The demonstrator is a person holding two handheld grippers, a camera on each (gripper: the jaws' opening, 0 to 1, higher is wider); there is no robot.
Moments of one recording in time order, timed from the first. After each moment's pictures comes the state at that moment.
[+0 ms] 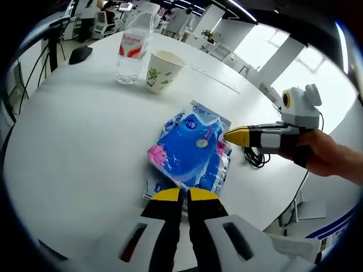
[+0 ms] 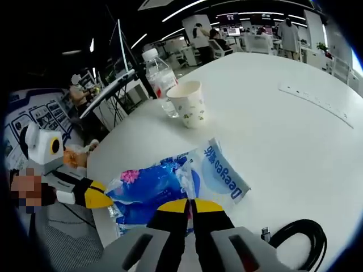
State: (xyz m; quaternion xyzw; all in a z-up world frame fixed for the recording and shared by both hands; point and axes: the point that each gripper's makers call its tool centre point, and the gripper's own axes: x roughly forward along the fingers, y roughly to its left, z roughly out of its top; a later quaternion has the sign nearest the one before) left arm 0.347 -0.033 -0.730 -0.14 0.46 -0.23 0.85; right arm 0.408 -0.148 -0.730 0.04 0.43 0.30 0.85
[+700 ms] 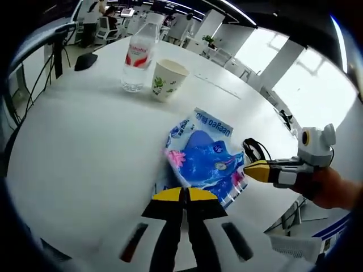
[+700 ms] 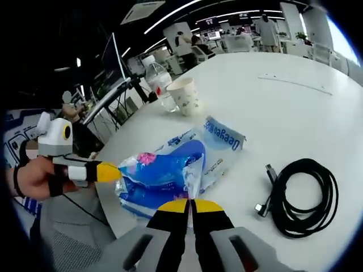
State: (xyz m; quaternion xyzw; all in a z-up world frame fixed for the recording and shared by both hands) left arm 0.348 -0.025 -0.721 -0.14 0.44 -0.23 0.86; right arm 0.346 -0.158 -0.729 0.10 0.42 0.25 0.87
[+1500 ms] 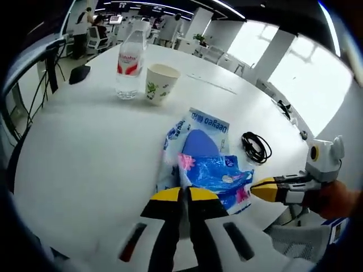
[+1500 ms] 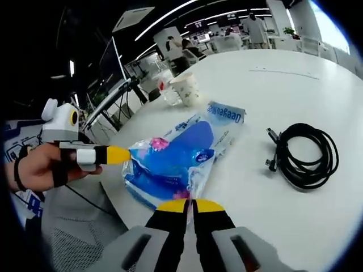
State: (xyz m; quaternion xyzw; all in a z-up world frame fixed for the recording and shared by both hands) left arm 0.345 -0.024 -0.716 -0.09 0.43 -0.24 0.87; right arm 0.302 -0.150 -0.735 0.12 0.41 0.22 0.87
